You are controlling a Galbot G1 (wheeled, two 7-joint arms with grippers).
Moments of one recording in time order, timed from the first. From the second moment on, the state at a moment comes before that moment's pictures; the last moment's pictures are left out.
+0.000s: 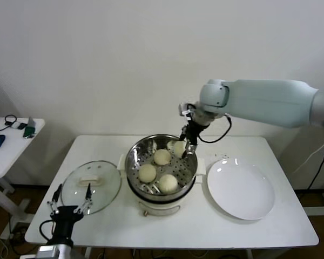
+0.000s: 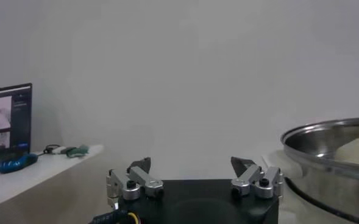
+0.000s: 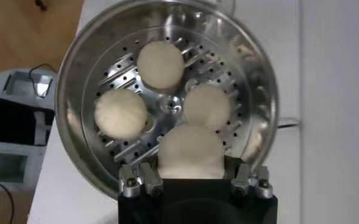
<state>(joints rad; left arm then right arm) 1.74 -1.44 -0.68 -2.13 -0.05 -0.07 -0.08 0.84 1.16 -1.73 1.30 0.95 -0.39 -0.88</state>
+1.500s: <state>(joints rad) 1.72 -1.43 -0.70 -2.11 -0.04 -0.07 -0.09 0.78 1.10 -1.57 1.25 0.85 -0.32 -0.91</state>
